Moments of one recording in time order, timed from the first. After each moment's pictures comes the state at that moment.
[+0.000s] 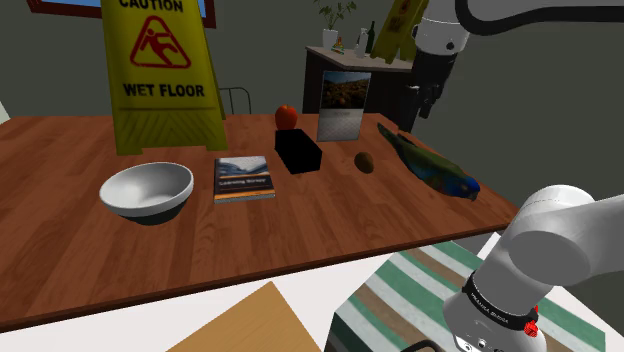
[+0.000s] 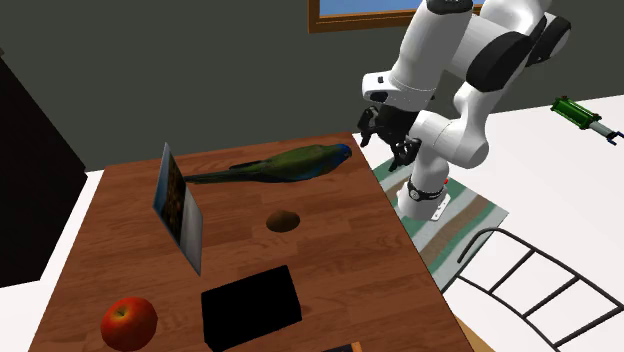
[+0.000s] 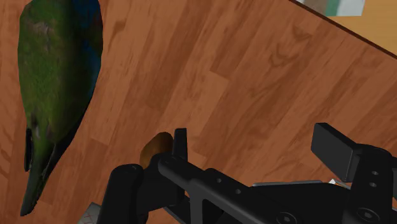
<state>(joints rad) -0.02 -0.81 0.07 -2.42 -0.11 1.66 0.03</state>
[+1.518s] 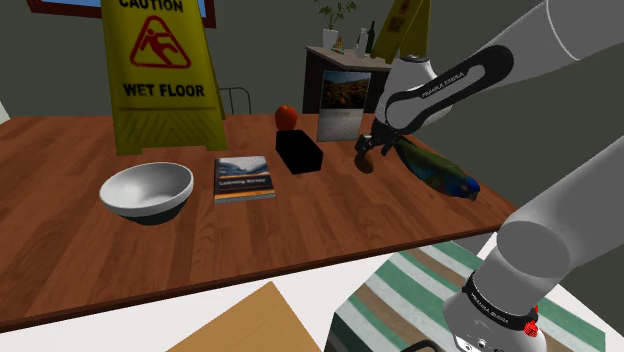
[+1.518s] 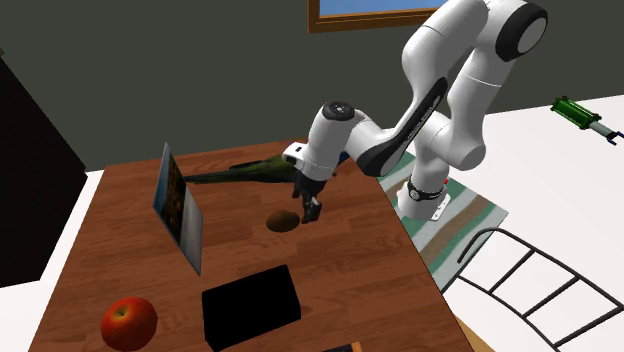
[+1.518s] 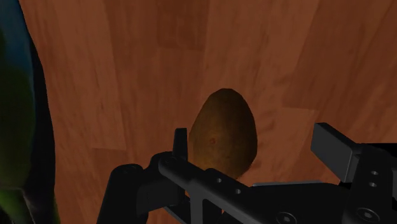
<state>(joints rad) -0.22 -0.25 -0.04 -2.58 -0.21 2.57 0.26</state>
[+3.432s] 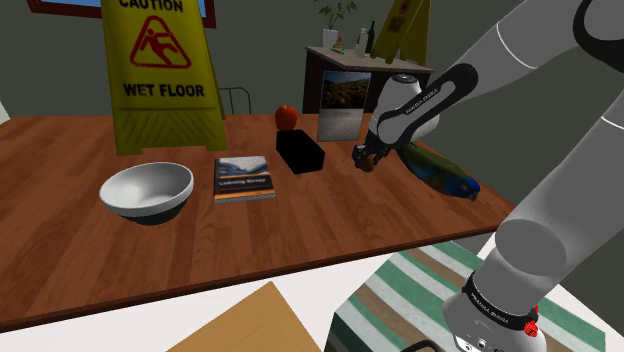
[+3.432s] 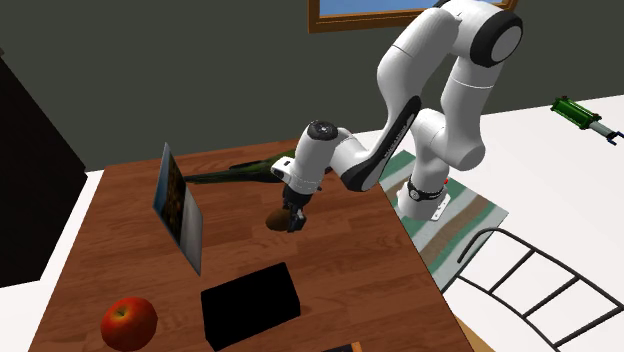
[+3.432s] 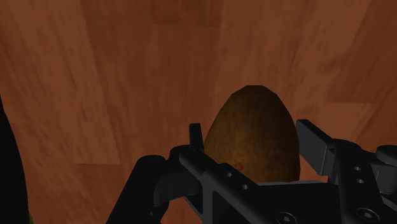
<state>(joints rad) -0.26 -0.06 -0.05 -2.53 -0.24 2.75 0.30</state>
